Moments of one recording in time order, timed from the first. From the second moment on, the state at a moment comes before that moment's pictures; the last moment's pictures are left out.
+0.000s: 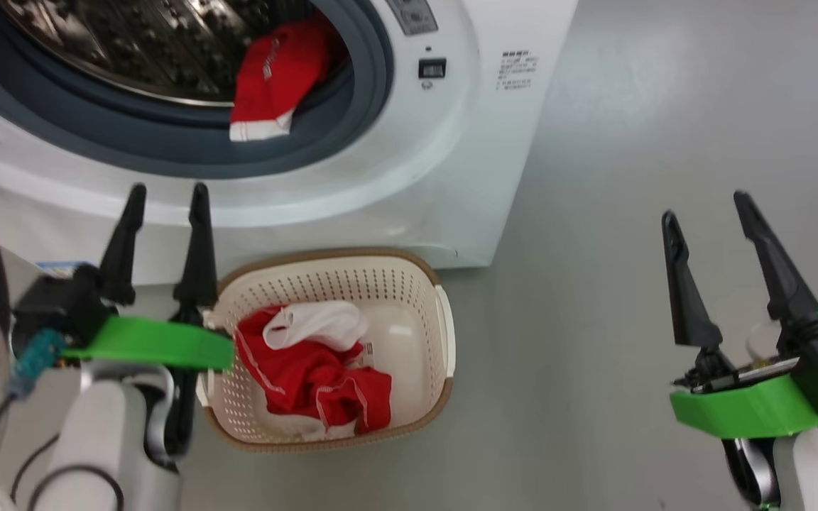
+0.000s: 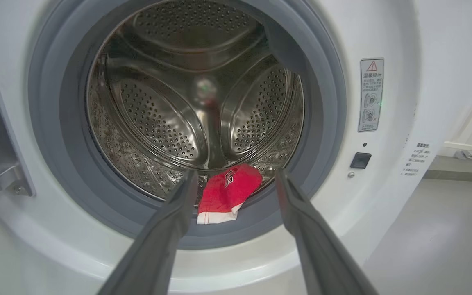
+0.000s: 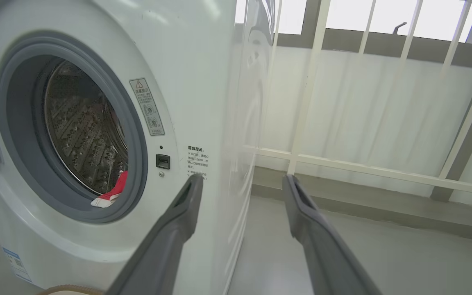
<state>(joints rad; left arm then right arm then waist) -0.47 0.05 -0.01 0.33 -0.28 -0.08 -0.25 -0.13 -0.04 -0.05 -0.09 0.06 0.13 -0.26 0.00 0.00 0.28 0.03</state>
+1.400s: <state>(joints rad) -1.32 0.13 0.09 1.07 -0.40 -0.12 -0.07 -0.33 -0.05 0.07 -0.06 0.12 0.13 -0.26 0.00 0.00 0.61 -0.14</state>
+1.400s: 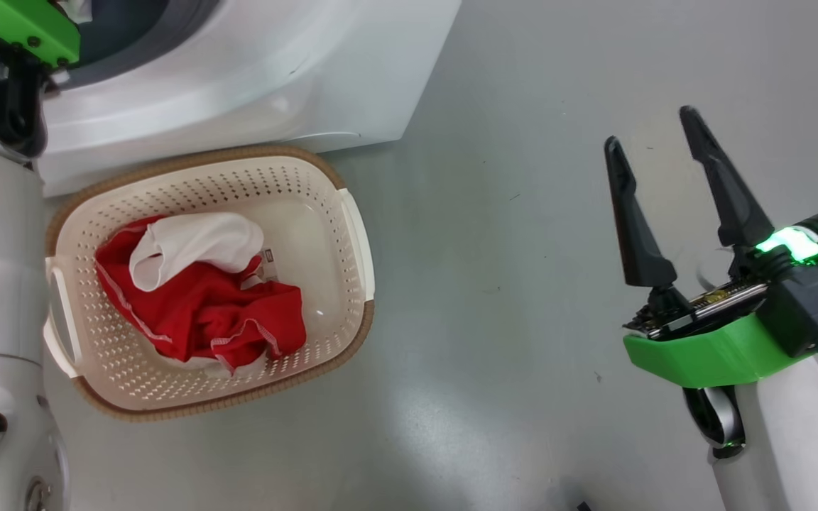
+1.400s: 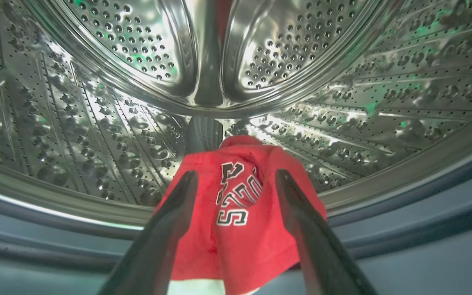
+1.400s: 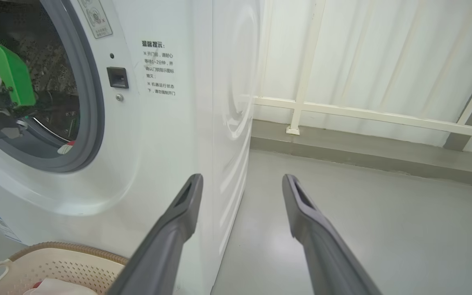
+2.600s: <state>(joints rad) -1.36 0.21 -0.13 1.24 -0.26 0.00 0.08 -0.33 -0.05 0.11 -0.03 0.15 0.13 -0.26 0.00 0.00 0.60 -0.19</state>
